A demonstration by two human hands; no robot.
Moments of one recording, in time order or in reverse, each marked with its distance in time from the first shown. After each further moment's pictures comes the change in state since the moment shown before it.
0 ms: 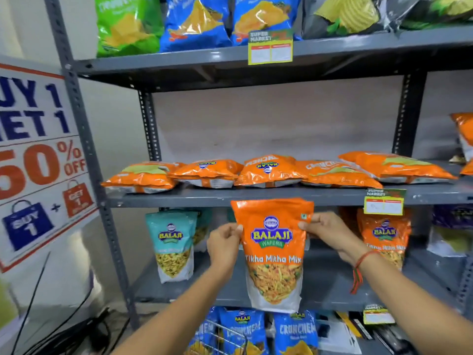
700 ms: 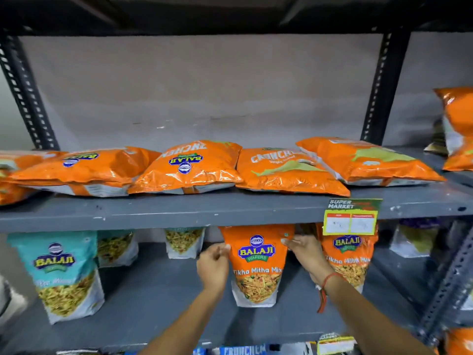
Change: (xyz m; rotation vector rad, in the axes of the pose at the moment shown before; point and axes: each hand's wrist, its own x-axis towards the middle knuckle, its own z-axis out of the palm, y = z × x) left_hand 0.090 -0.113 0.230 0.046 -0.004 -0.108; right_hand 0.135 0.188 -0.094 0.039 0.190 0.203
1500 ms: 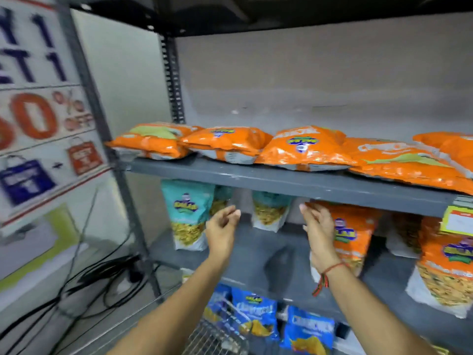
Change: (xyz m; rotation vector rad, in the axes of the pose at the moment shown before) left_hand -0.021 0.025 -0.212 -0.276 0.239 0.047; right_hand -0.092 -0.095 0.179 0.510 0.034 -0.101
